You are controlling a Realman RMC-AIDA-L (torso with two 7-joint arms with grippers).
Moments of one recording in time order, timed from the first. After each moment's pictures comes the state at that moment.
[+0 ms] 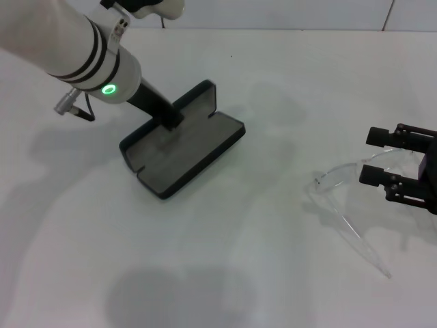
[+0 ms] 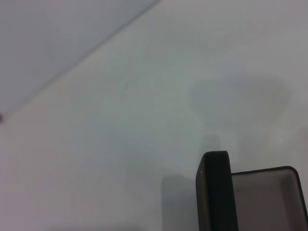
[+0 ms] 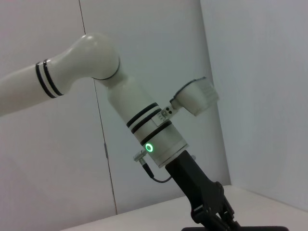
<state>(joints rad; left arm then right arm) -0.72 -2.09 1.50 1.23 2.68 1.28 -2.65 0.35 2.01 -0.82 -0.67 -1.63 -1.80 1.18</state>
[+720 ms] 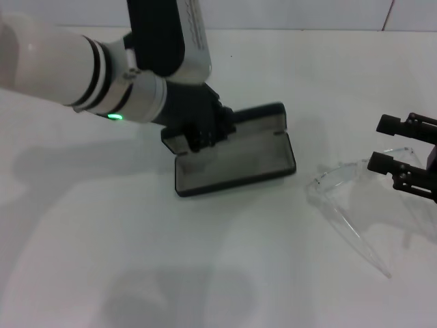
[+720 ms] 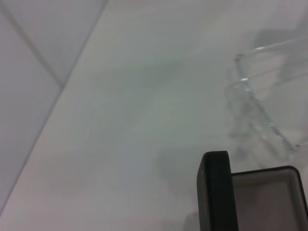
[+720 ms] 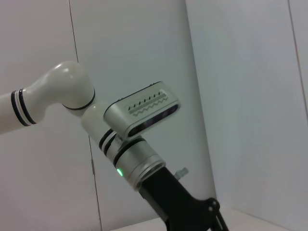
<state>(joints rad) -0.57 -2.09 1.54 1.33 2.34 1.19 -1.88 0.33 2.01 -0.80 -0.64 -1.58 -1.80 1.13</state>
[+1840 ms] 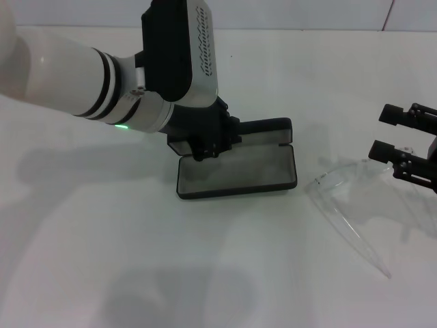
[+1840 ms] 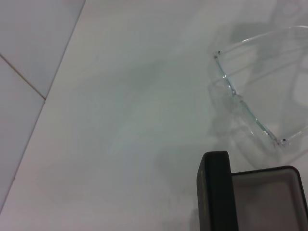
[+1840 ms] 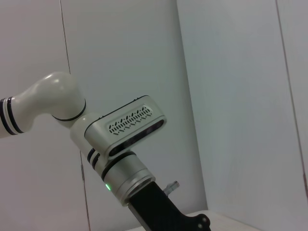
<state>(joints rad) -0.57 -2.09 1.58 1.30 2.31 1.15 -1.77 0.34 2.01 -0.79 -0.62 -1.57 -1.79 1.12</state>
